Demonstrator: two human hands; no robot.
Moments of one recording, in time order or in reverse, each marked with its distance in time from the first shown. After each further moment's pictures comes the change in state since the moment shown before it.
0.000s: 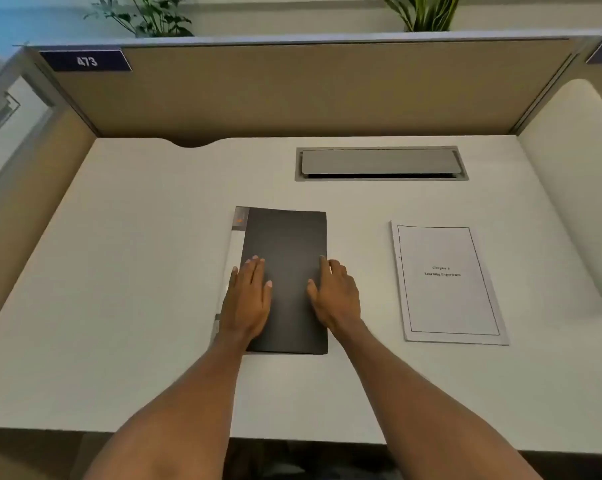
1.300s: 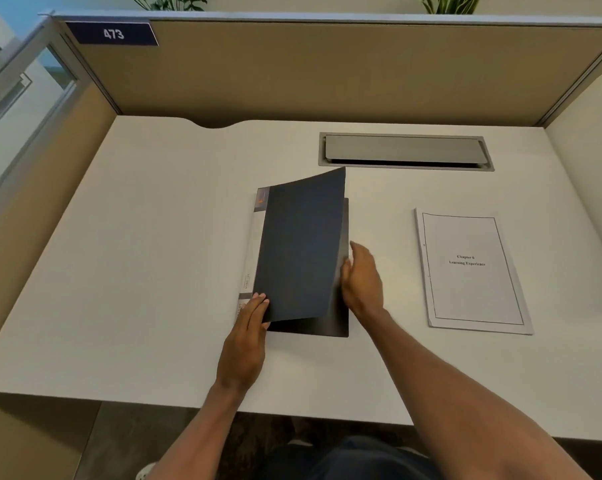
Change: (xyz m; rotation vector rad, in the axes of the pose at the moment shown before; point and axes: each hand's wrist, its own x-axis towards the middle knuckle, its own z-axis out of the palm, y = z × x) left_hand -0.122 -0.056 0.010 -0.278 0.140 0.067; right_hand -0.004 0.002 0.018 0.409 0.139 0.088
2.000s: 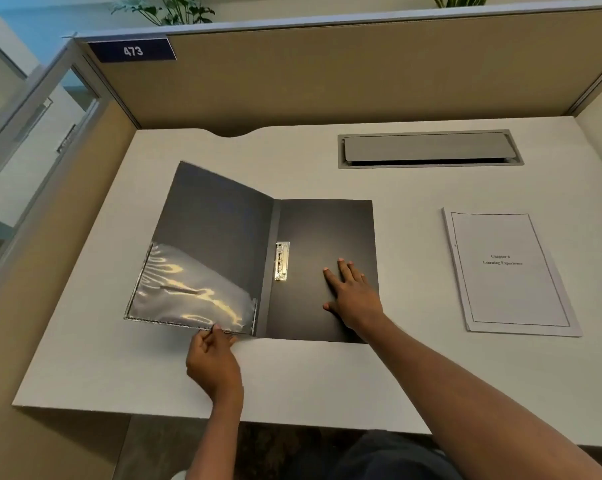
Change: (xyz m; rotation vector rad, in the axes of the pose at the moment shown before) left_hand 0.005 -0.035 -0.054 -0.461 0.713 -0.812; right_hand -0.013 -0.030 0.056 -0.682 -0.496 -0.202
